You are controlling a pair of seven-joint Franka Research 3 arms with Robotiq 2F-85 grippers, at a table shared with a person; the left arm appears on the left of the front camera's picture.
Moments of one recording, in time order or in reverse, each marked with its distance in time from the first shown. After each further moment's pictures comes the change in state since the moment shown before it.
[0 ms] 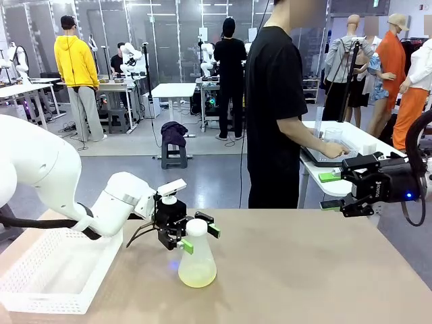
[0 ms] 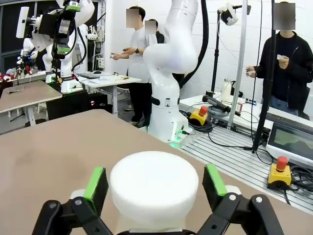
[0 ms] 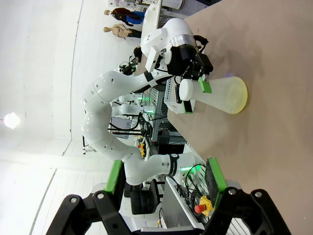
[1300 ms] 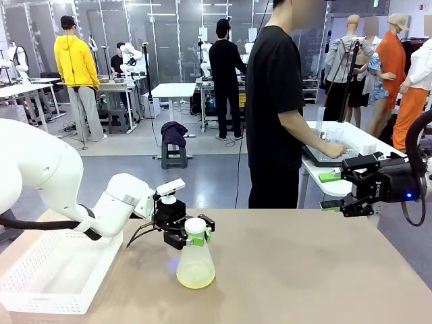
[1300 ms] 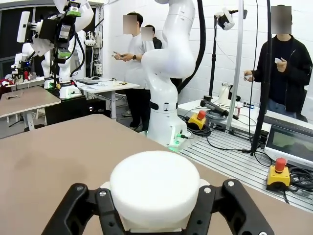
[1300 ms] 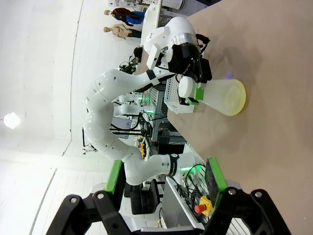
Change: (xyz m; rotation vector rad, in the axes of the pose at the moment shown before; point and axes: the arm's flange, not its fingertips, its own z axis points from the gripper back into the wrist) left arm -0.003 0.004 0.005 -0.011 -0.031 -0.005; right arm 0.000 0.000 0.000 0.000 0.000 0.000
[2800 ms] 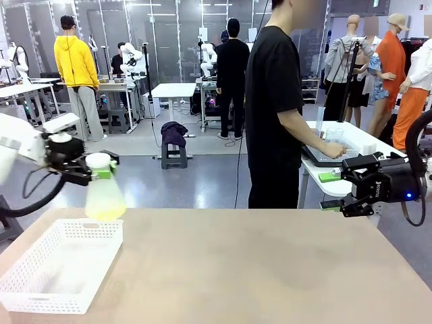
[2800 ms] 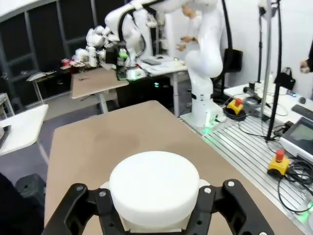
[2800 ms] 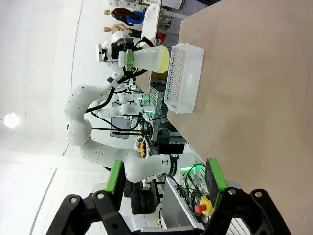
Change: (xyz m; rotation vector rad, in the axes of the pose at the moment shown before) left arm 0.174 -0.181 0.198 0.405 0.171 -0.121; right arm 0.000 0.000 0.000 0.000 0.000 0.000
